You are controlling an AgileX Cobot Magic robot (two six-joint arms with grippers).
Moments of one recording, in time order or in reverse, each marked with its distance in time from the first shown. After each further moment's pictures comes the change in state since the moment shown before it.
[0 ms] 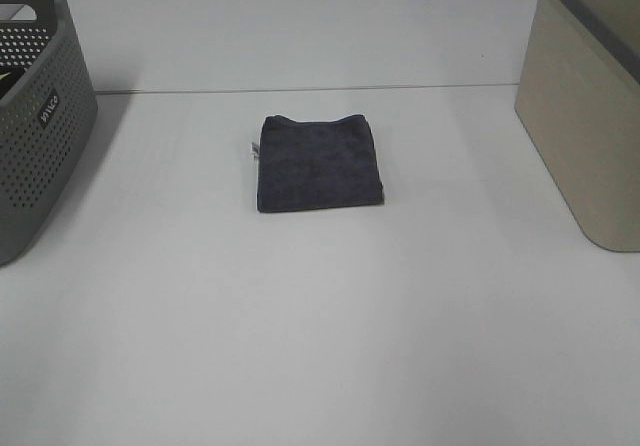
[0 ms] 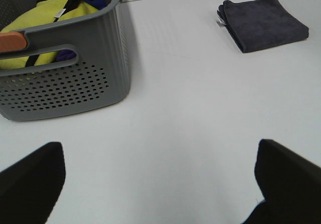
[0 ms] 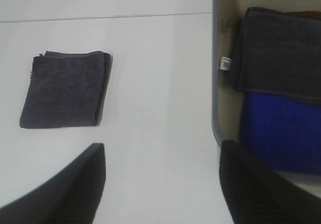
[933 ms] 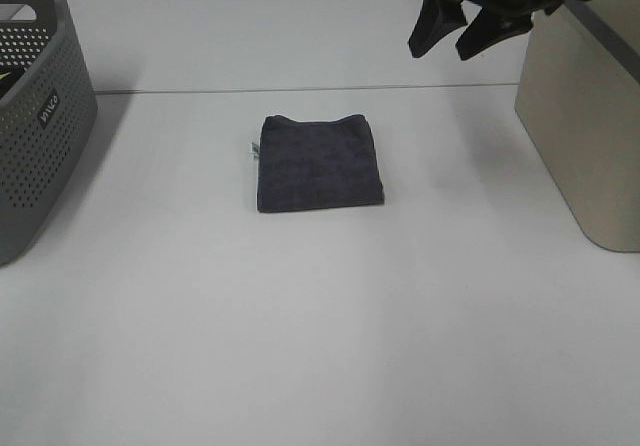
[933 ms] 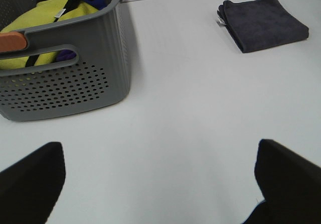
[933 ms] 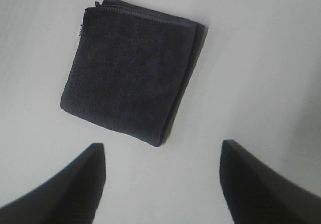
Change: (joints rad) left arm 0.000 0.000 0.000 0.000 0.000 0.000; right arm 0.229 0.866 -0.665 0.113 0.199 -0.083
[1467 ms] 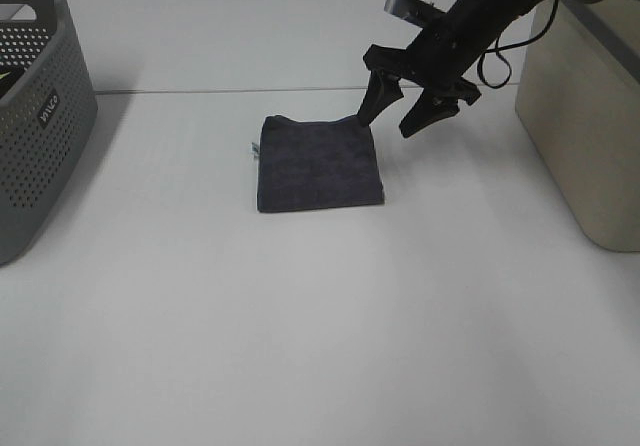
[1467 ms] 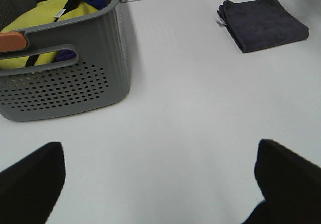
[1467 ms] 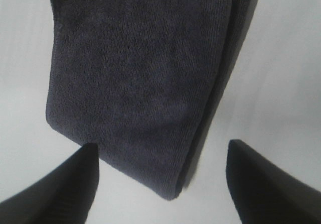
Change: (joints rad) left arm 0.000 0.000 0.000 0.000 0.000 0.000; right arm -0.001 0.453 -0.376 0.155 0.173 0.021
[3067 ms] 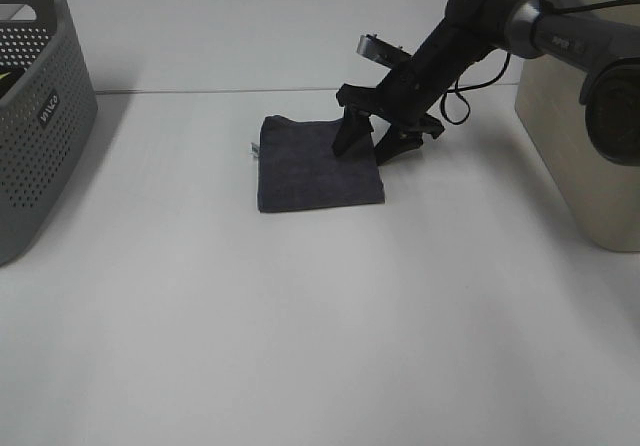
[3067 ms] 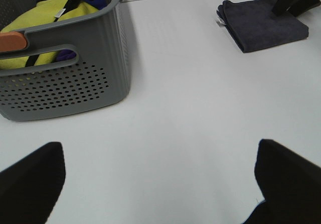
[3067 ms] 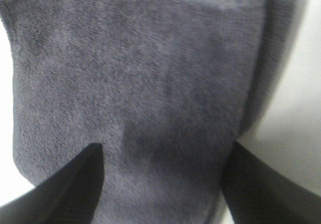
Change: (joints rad) left arm 0.000 0.000 0.000 0.000 0.000 0.000; right arm 0.038 0.222 -0.209 0.033 0.010 0.028
